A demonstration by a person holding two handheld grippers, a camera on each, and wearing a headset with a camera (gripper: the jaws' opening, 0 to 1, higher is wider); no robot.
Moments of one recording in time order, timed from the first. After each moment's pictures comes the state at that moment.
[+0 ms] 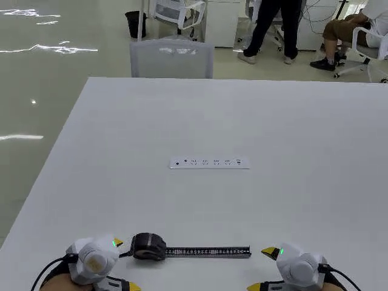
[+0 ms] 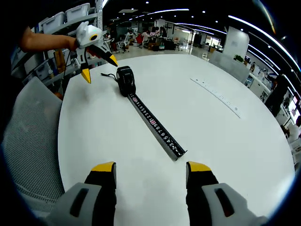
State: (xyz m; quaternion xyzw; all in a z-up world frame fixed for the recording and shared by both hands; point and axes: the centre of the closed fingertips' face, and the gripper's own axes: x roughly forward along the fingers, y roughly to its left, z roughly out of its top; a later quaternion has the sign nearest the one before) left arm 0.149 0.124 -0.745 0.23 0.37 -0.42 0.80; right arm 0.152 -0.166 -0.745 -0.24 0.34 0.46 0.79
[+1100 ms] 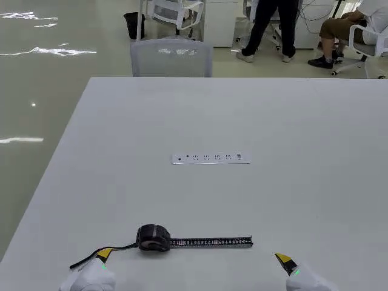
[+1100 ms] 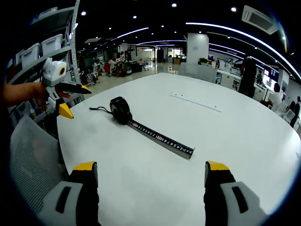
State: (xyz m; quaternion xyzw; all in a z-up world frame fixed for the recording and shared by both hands) left arm 0.102 0.110 -0.696 0.11 0.30 -0.28 0.90; right arm 0.107 -0.146 -0.715 -0.11 0.28 0.35 0.89
